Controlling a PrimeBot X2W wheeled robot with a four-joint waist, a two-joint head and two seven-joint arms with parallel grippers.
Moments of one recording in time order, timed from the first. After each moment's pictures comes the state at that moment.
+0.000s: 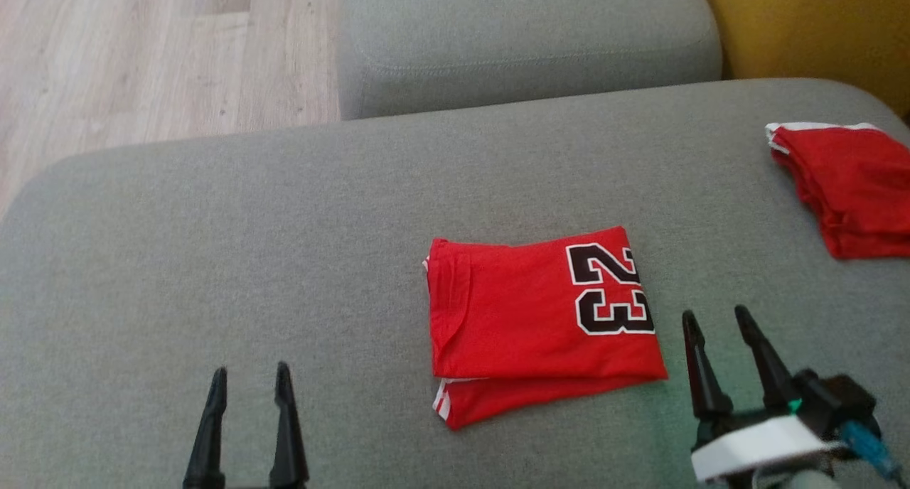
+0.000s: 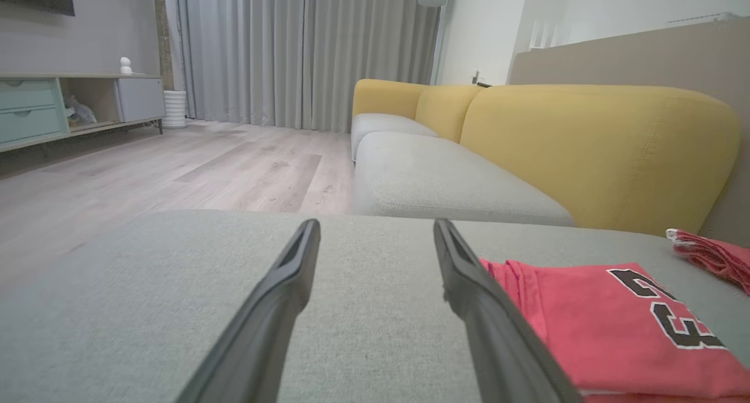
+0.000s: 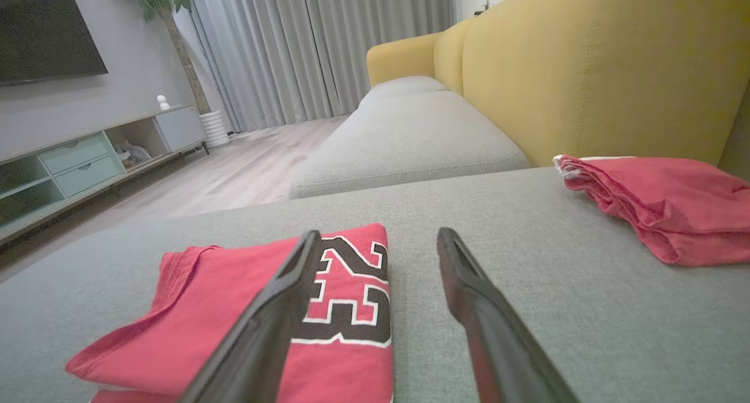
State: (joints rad) left arm 0.28 0.06 -0.17 -0.07 -0.20 0.09 -0.26; right arm 0.09 -0.11 0.11 0.21 0.24 0.13 -0.25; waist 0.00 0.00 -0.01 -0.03
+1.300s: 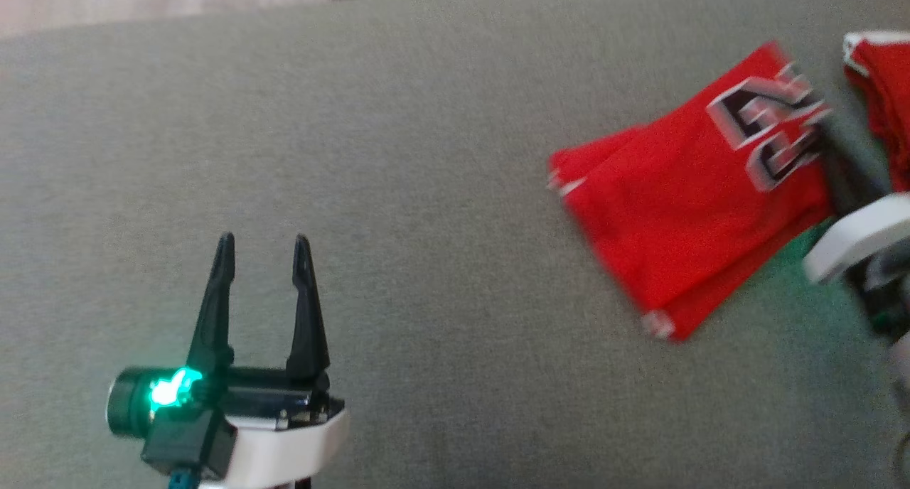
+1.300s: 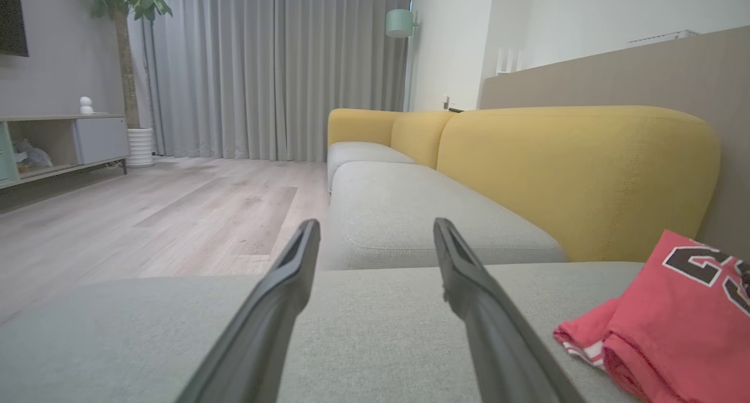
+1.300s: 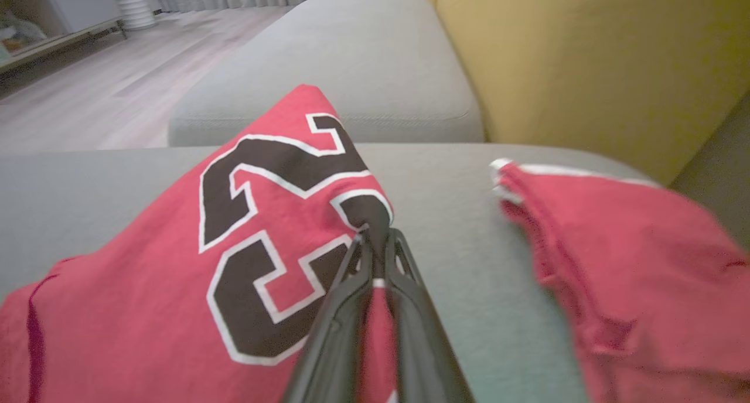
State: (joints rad) left arm 0.06 0.05 -0.23 -0.19 -0.12 0.11 -0.26; right arm -0.47 -0.42 0.27 0.63 0.48 0.13 -0.08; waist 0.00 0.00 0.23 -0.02
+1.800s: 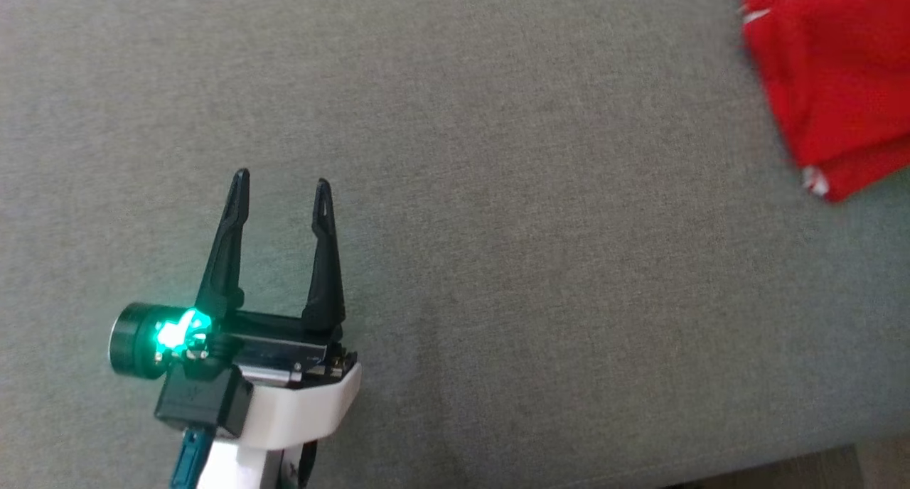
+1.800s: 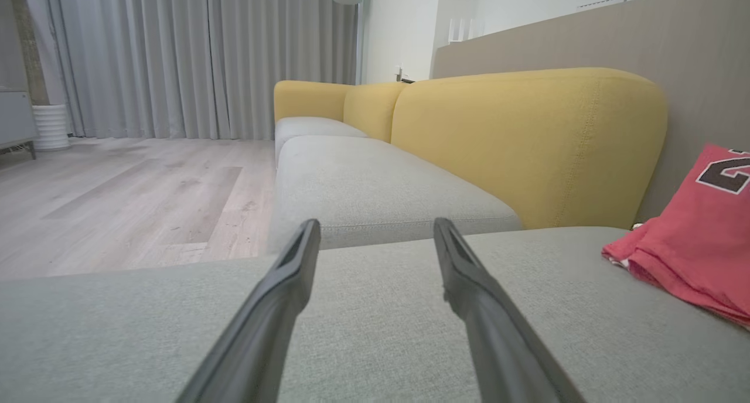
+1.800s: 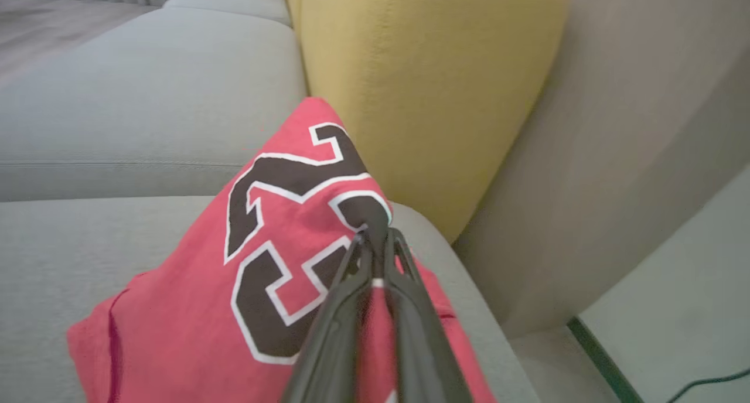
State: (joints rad) left arm -0.09 0.05 -0.26 -0.19 -0.05 0.09 -0.26; right arm -0.61 -0.61 -0.02 0.53 0.42 0.13 0.01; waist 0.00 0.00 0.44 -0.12
